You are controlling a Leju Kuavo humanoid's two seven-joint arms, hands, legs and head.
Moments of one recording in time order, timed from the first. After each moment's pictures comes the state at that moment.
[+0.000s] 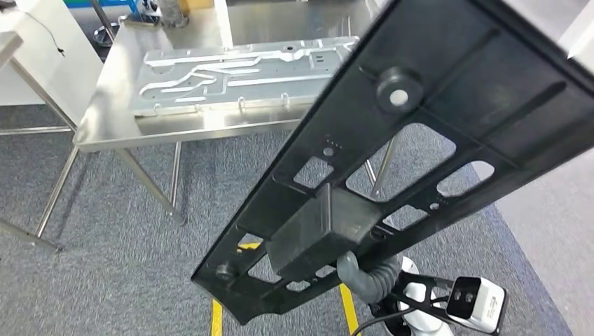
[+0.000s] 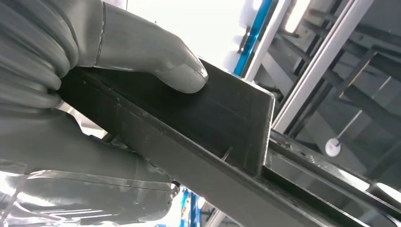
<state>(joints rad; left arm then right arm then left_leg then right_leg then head) -0.04 -0.02 0.77 -0.20 -0.51 -0.06 -0.23 -0.13 -0.04 0.41 -1.84 -0.22 0.42 -0.65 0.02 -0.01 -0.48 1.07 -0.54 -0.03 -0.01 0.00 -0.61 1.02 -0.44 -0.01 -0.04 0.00</state>
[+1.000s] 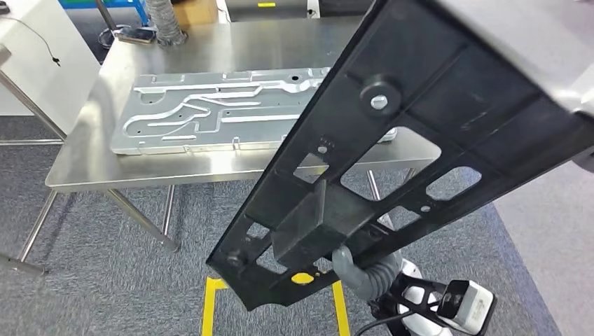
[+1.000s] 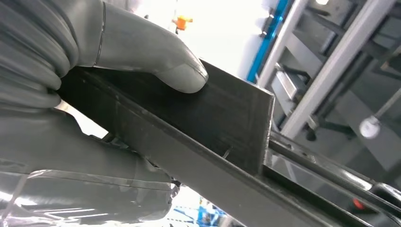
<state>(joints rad) -0.04 -0.03 0.80 -0.20 -0.53 -0.06 -0.24 -0.11 -0.06 0.40 -1.84 -0.16 0.34 -0.63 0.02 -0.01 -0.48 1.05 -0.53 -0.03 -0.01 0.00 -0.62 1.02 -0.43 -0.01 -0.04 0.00</state>
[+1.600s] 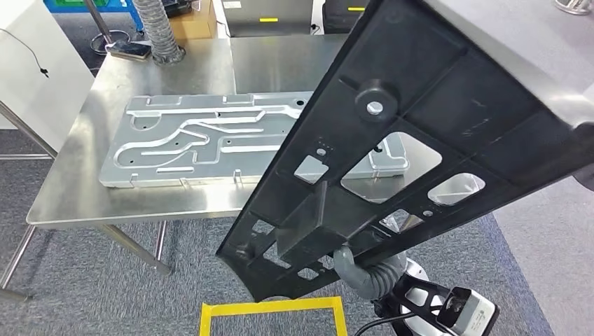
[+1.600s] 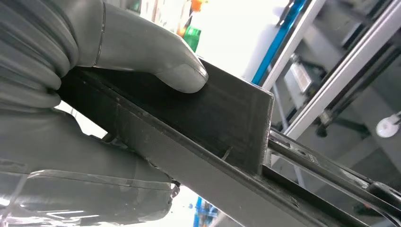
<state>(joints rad) -0.03 -0.03 0.82 -0.20 -0.54 -0.06 -0.25 -0.10 -0.06 0.37 -1.86 -0.08 0.28 -0.65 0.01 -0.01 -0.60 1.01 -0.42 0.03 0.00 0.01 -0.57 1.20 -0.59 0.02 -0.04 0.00</state>
